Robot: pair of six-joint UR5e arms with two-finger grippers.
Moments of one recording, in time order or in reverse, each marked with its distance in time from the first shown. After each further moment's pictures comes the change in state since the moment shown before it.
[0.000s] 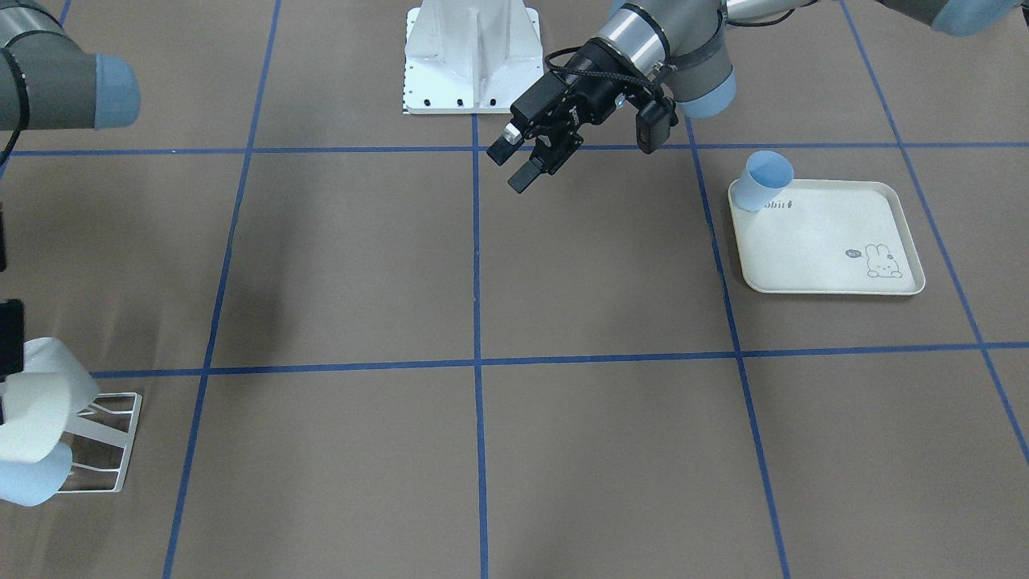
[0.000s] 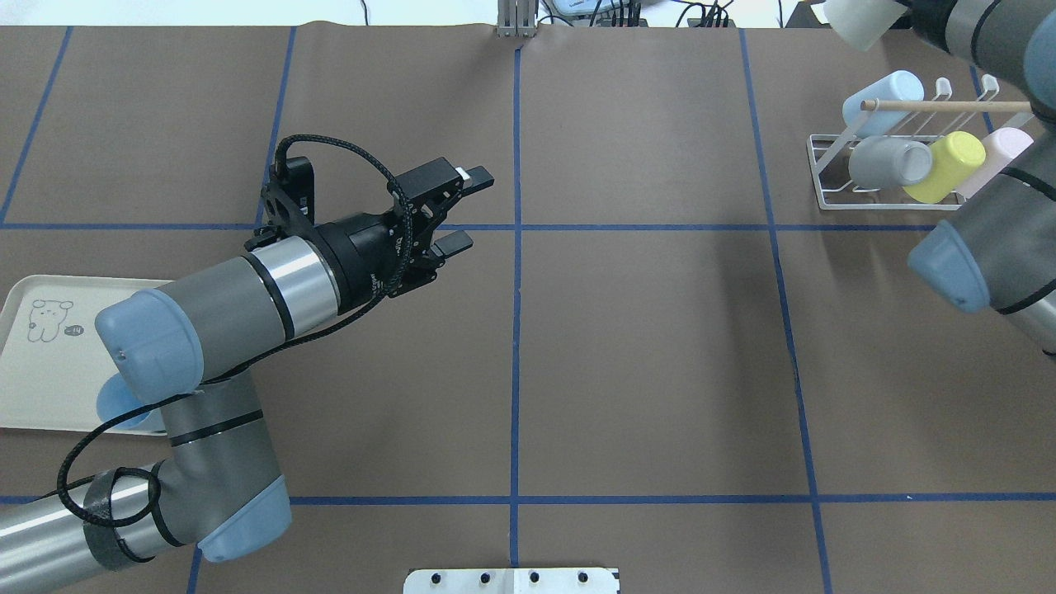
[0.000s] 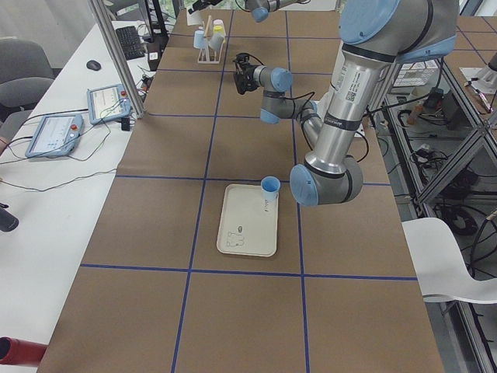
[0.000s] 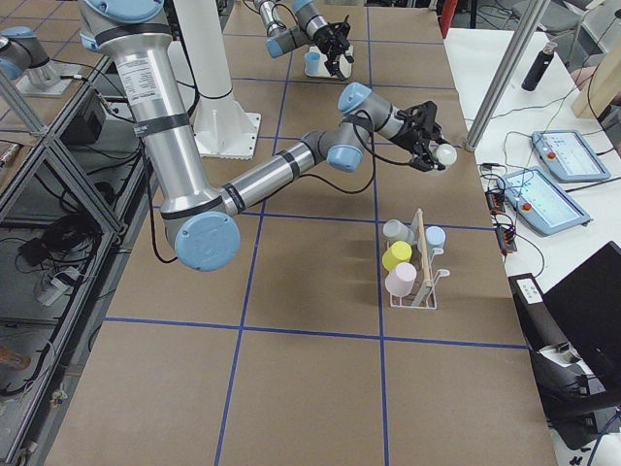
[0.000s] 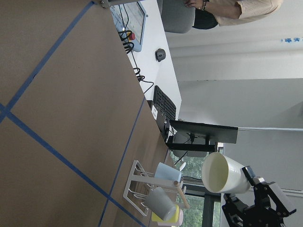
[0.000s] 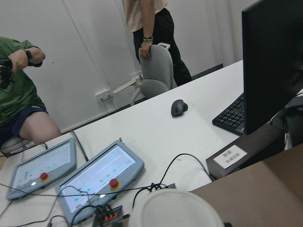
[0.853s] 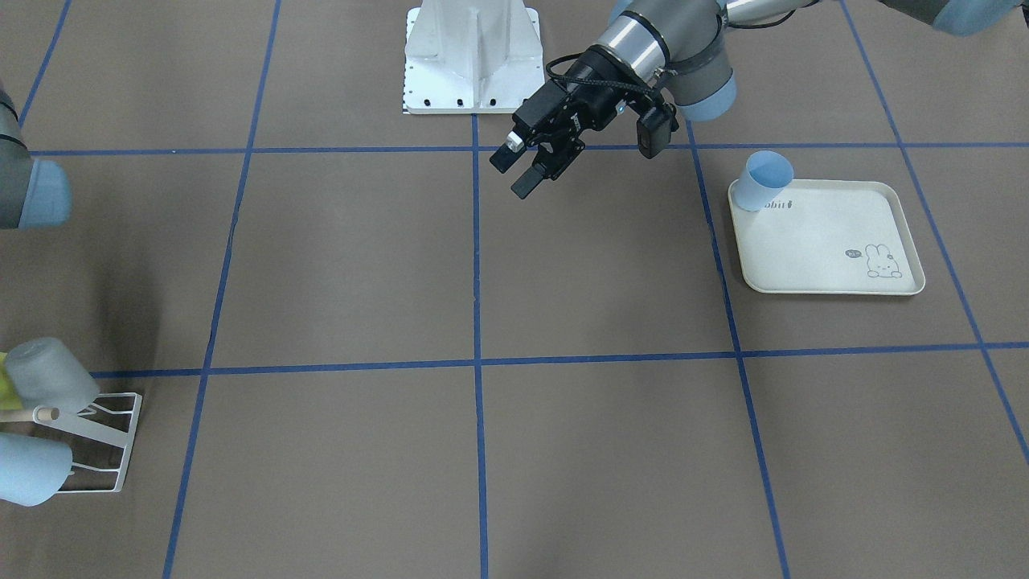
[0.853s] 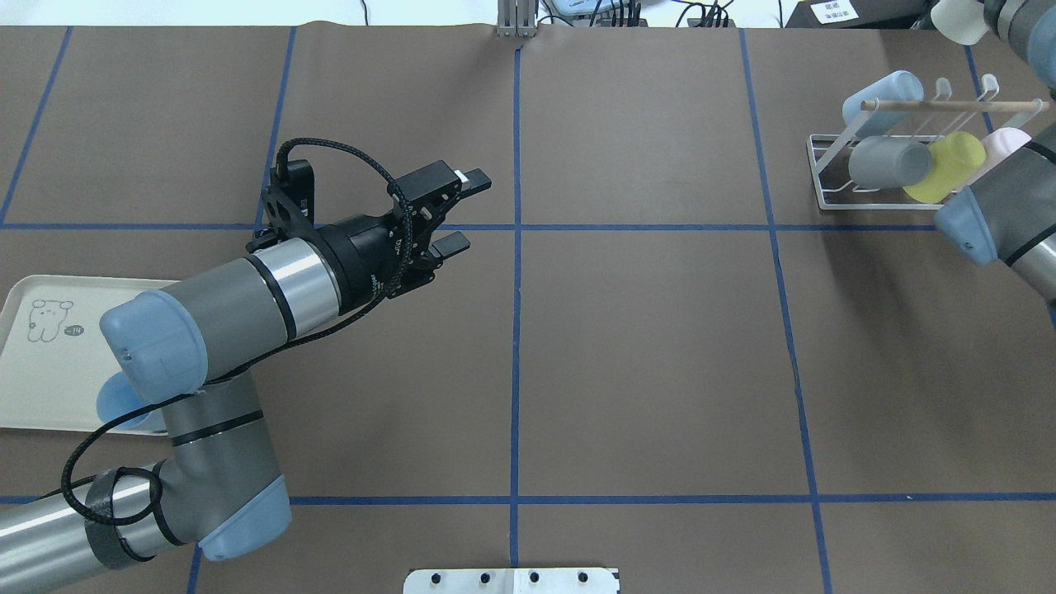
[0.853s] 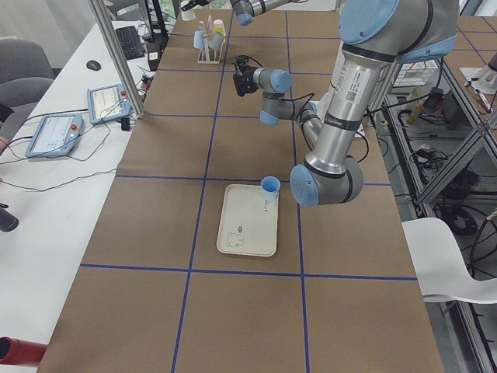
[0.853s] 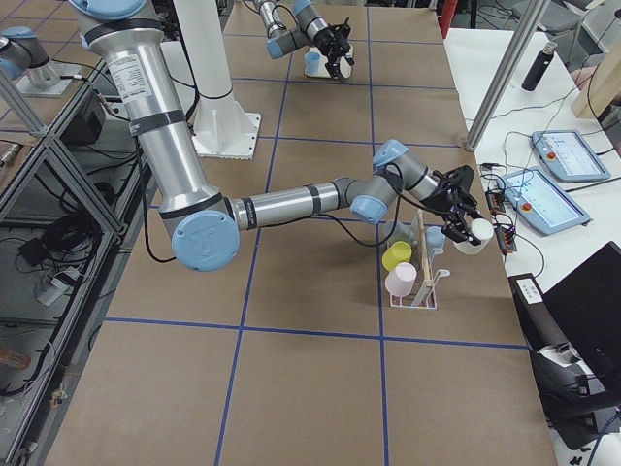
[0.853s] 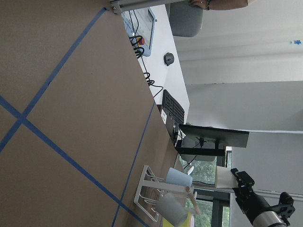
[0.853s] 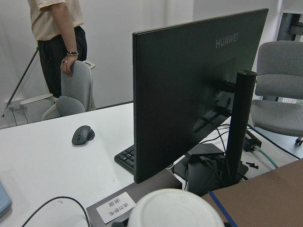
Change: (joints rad) left arm 0.000 0.003 0.008 0.000 0.004 0.000; right arm 0.055 0.033 -0.326 0.126 -0.118 -0.105
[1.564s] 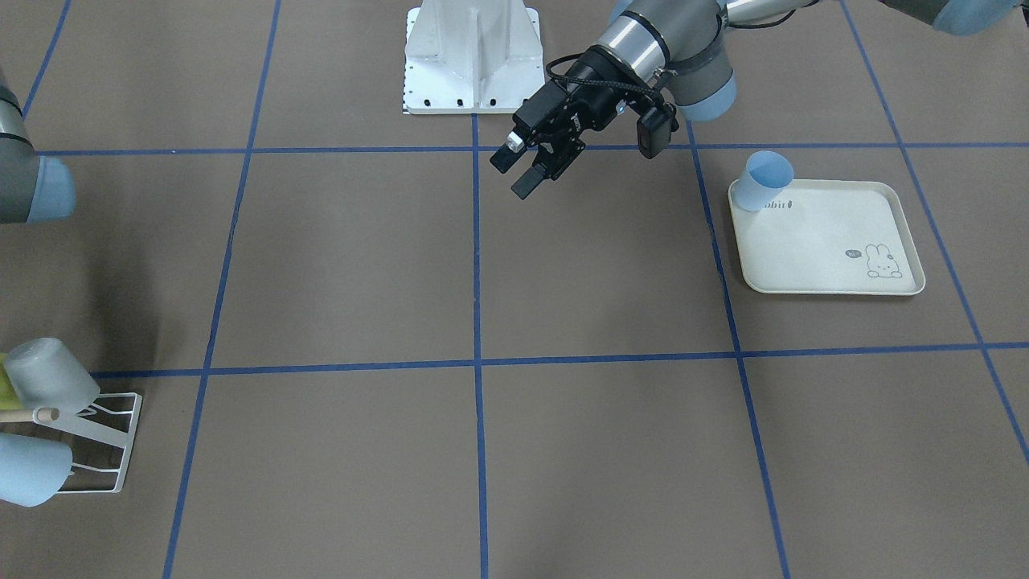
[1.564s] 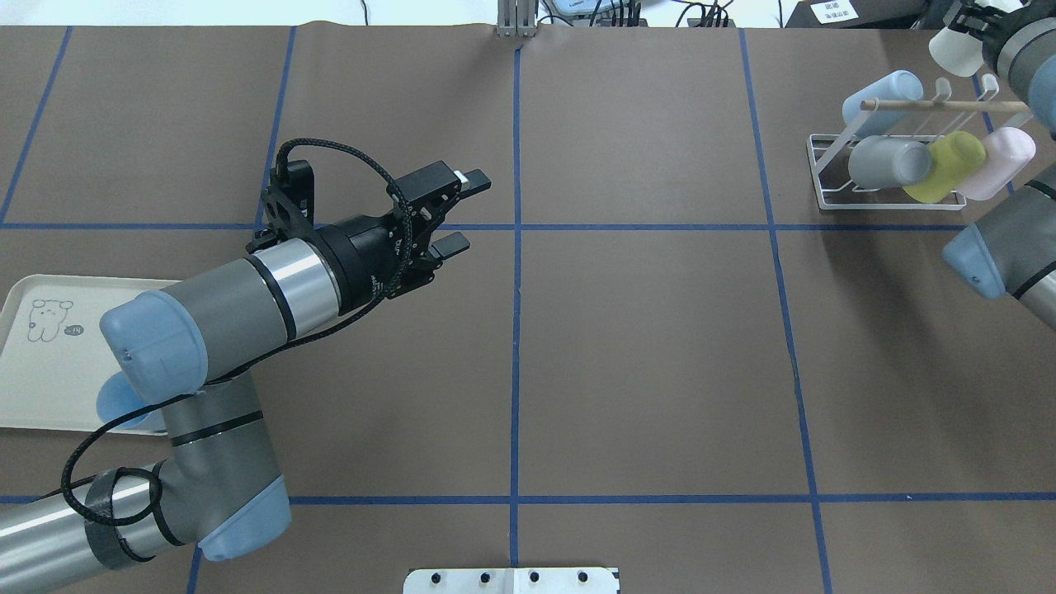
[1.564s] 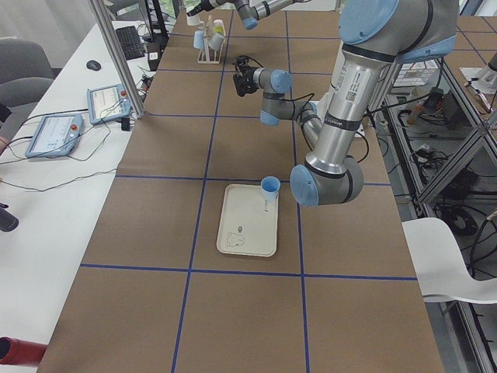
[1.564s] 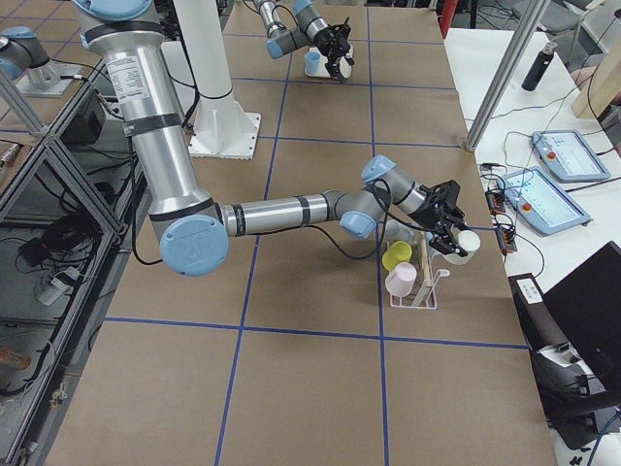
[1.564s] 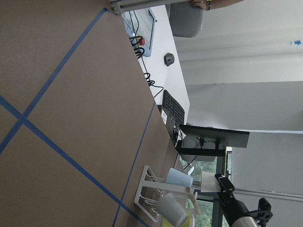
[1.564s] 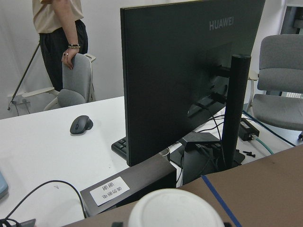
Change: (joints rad) left arm 0.001 0.001 -0.001 0.000 0.001 -0.001; right arm -0.029 -0.067 0.017 0.053 -0.007 0.010
